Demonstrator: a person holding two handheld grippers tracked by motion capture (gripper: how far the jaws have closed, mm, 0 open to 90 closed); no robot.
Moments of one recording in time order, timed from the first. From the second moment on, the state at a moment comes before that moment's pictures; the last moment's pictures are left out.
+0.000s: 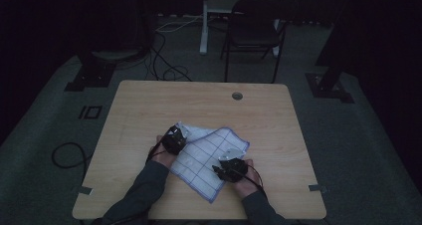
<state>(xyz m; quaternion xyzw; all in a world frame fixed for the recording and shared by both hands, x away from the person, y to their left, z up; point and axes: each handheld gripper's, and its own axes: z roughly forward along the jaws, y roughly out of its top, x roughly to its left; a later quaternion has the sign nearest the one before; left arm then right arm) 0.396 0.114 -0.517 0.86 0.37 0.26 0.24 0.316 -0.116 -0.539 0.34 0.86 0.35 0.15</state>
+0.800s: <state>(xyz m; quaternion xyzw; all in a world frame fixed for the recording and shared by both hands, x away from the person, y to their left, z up) 0.388 0.091 -0.530 0.88 0.31 0.23 0.28 0.330 -0.164 -0.535 0.36 0.86 0.33 0.15</state>
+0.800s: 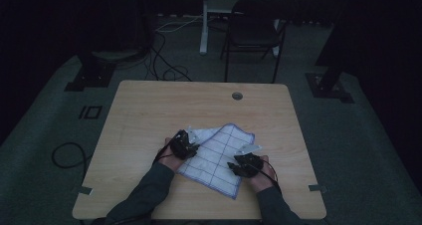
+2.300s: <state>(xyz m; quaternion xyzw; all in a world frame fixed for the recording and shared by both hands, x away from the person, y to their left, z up) 0.354 0.148 -0.526 0.81 0.44 0.19 0.33 0.343 -0.208 -0.537 0.41 0.84 0.32 0.17</state>
